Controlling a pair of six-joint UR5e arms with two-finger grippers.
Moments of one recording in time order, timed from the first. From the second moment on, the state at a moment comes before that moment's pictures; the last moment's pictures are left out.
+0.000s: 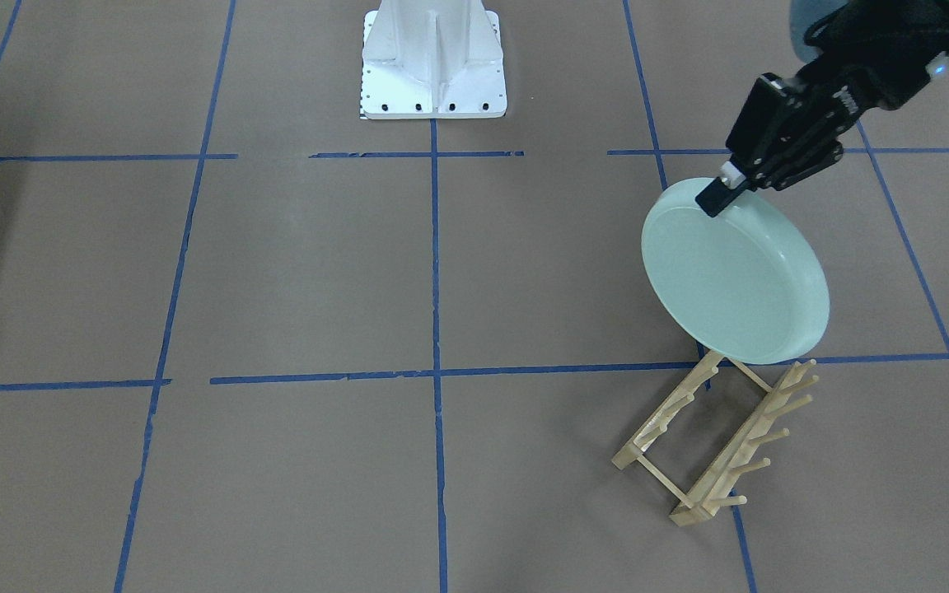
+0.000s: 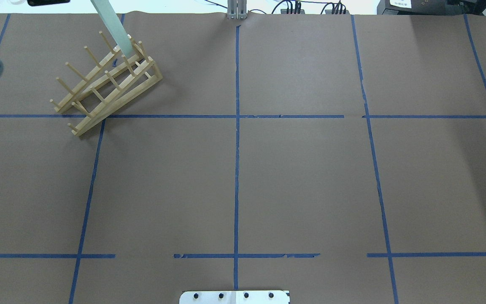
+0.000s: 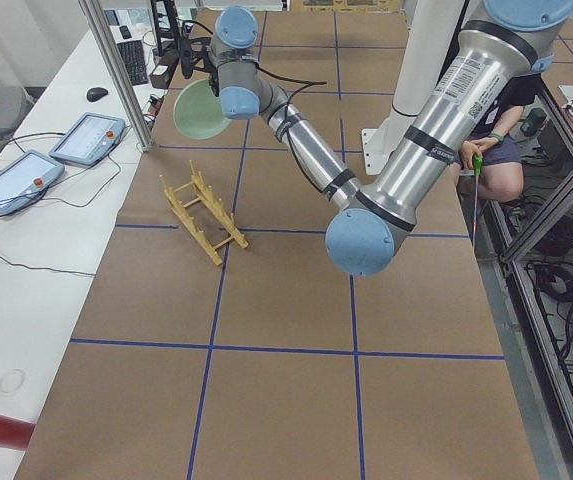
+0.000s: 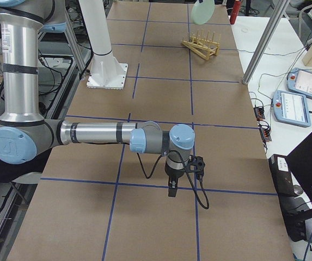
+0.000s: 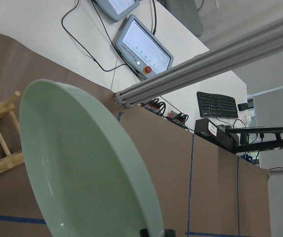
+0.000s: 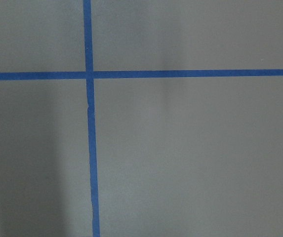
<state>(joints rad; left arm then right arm) -1.12 -2.11 -1.88 -2.14 -2.29 -1.53 1.54 -1.63 1.67 -1.64 2.19 0.06</state>
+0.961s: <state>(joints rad) -0.62 -2.25 -2.02 -1.33 -1.76 -0.94 1.54 -1.63 1.67 -1.64 2.19 0.06</state>
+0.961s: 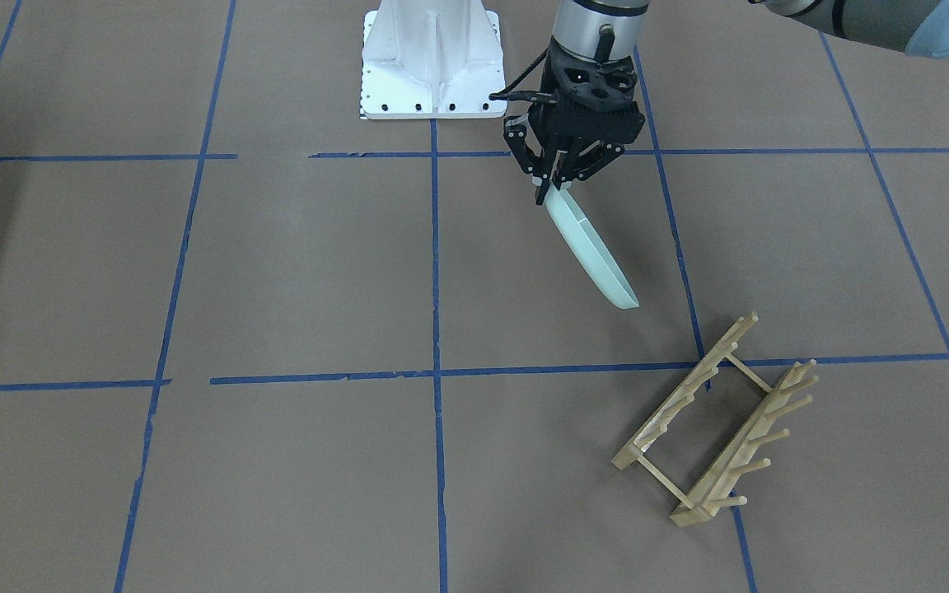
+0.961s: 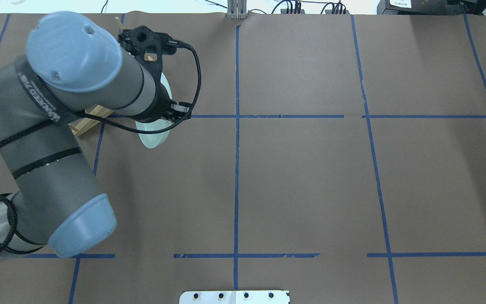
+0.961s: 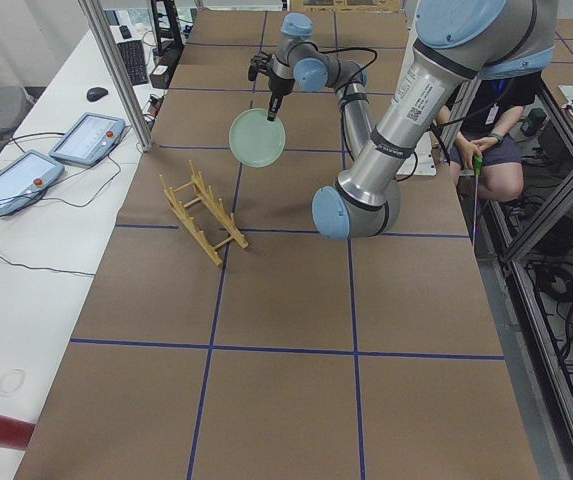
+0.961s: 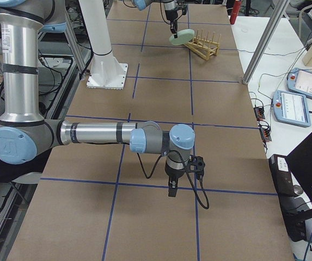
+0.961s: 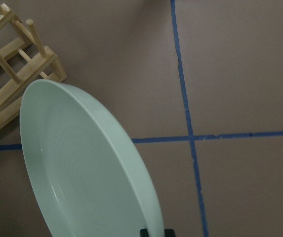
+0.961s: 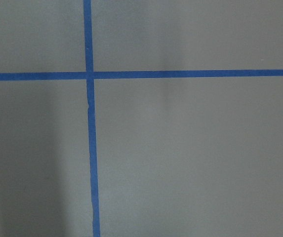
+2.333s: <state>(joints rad) -0.28 -2.21 -1.85 -1.14 -1.28 -0.72 1.54 -1.63 1.67 -1.64 2.19 0.06</state>
